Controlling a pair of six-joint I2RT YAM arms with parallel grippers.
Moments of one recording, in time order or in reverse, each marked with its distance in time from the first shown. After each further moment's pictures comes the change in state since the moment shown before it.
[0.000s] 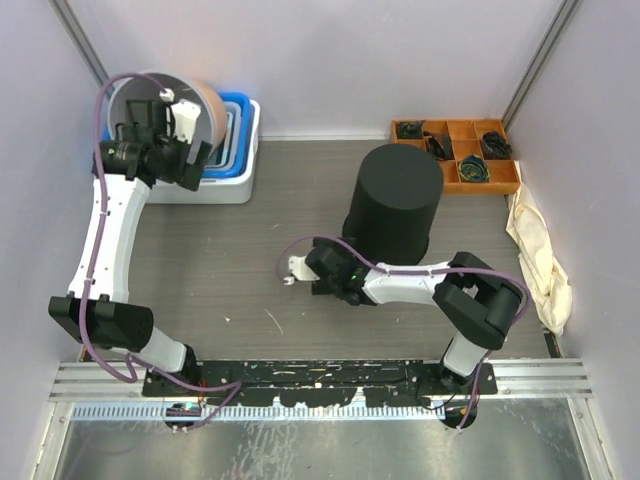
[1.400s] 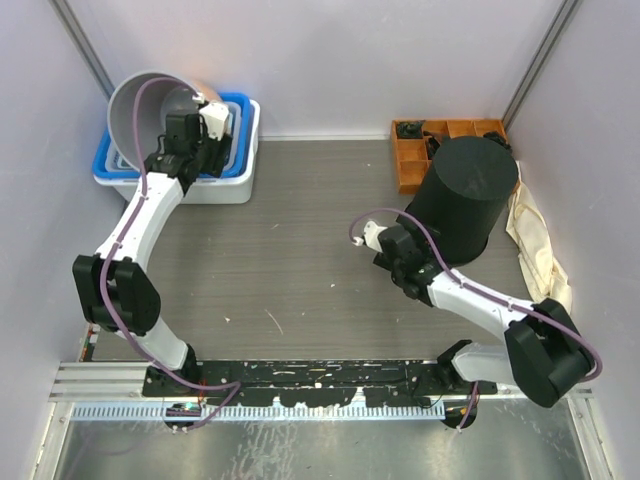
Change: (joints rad) left arm -0.056 0.103 -0.319 0.597 0.052 -0.020; right arm -0.415 -0.452 -0.319 -0.006 0.164 0.019
